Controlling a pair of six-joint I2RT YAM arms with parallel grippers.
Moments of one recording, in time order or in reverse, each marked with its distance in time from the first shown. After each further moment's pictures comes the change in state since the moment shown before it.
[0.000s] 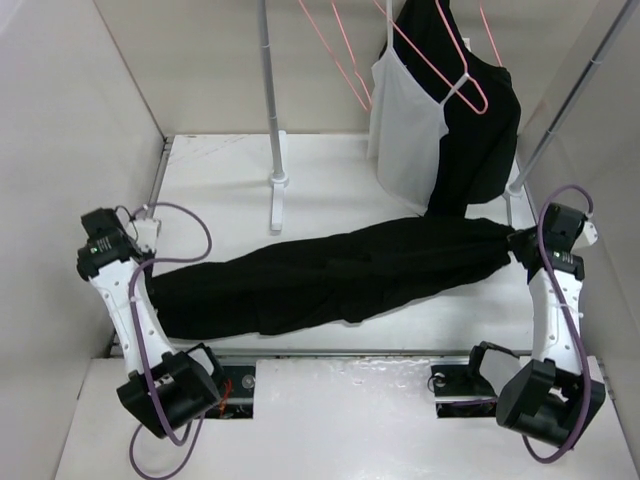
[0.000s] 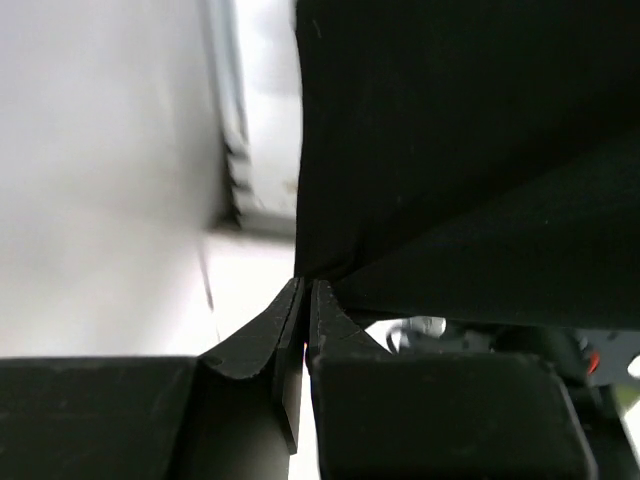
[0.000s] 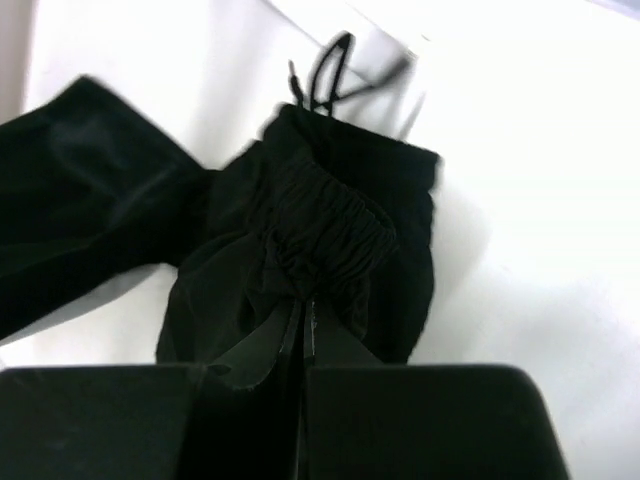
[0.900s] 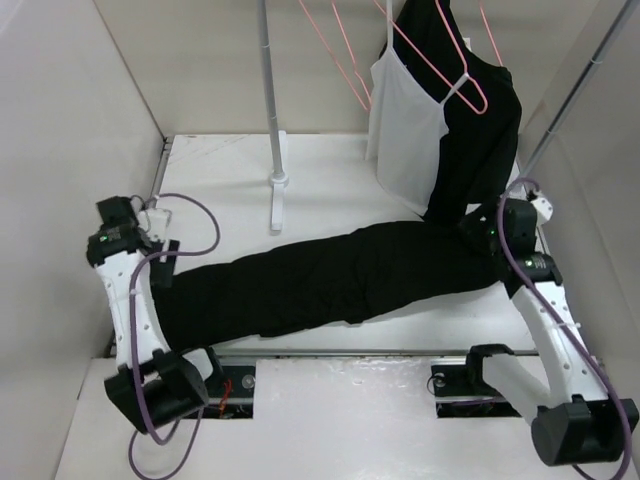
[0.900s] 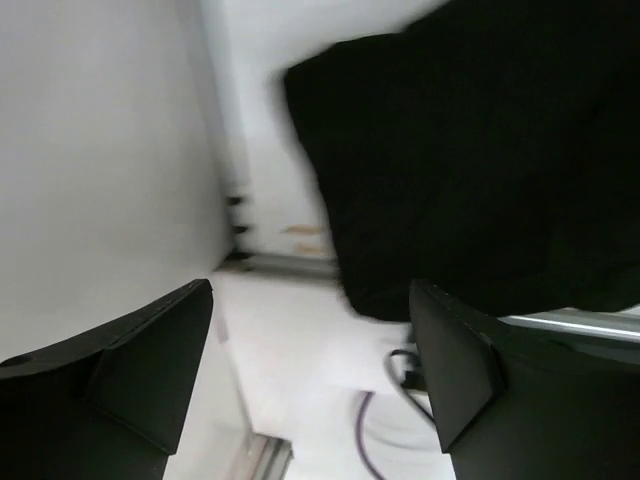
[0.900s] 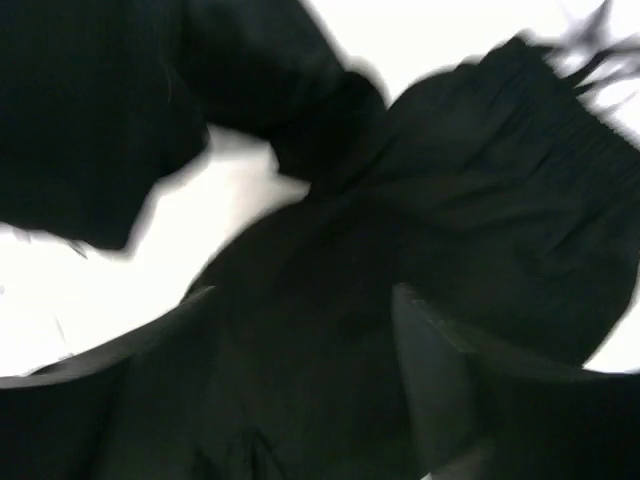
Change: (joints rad) left arm -0.108 0.034 0.016 0.014 -0.055 -0.039; right arm 0.416 -0.093 0.006 0.018 0.159 -0.053
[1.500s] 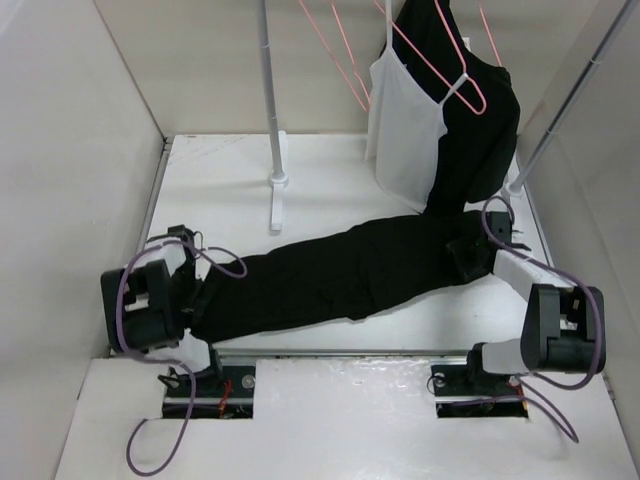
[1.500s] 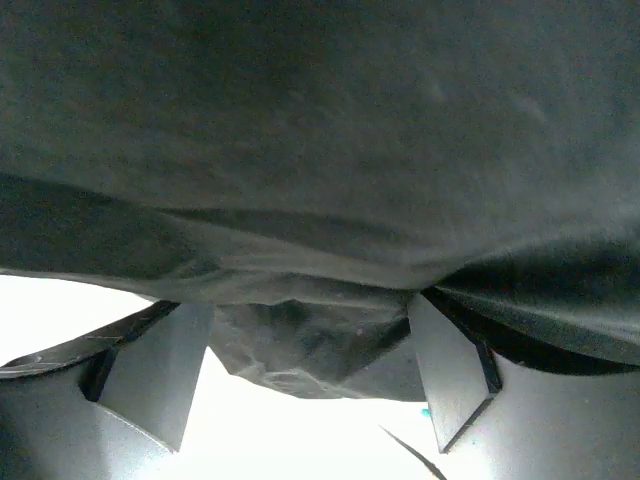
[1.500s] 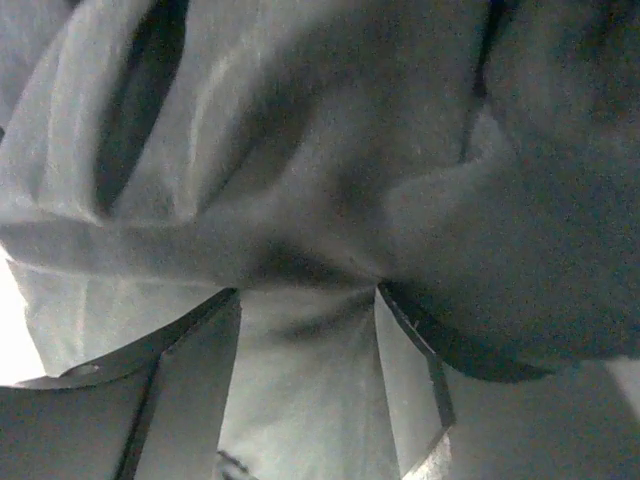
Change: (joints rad) left arm -0.222 0.400 -0.391 0.254 -0.179 -0.130; right arm -0.117 0.459 -0.186 0.210 -0.276 0.272
